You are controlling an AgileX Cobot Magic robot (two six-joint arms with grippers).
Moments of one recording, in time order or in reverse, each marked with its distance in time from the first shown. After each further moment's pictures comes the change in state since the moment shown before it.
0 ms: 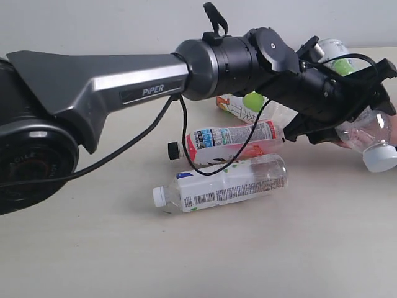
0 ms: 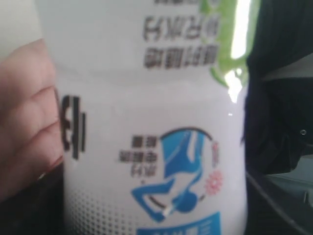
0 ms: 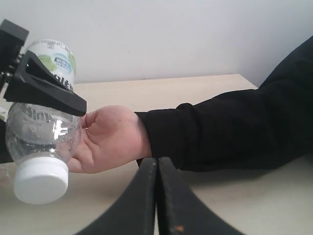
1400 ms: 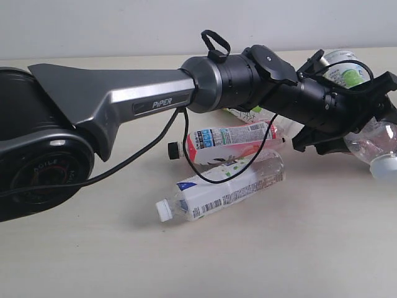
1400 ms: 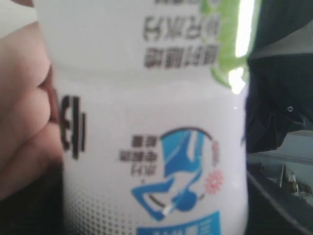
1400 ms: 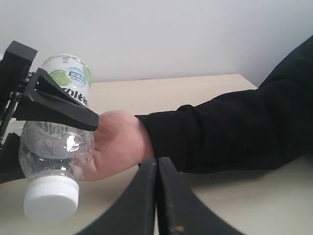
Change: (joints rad) left arm 0.000 0.054 -0.005 -0.228 0.038 0.235; right arm 0.000 0.000 0.000 0.000 0.000 0.000
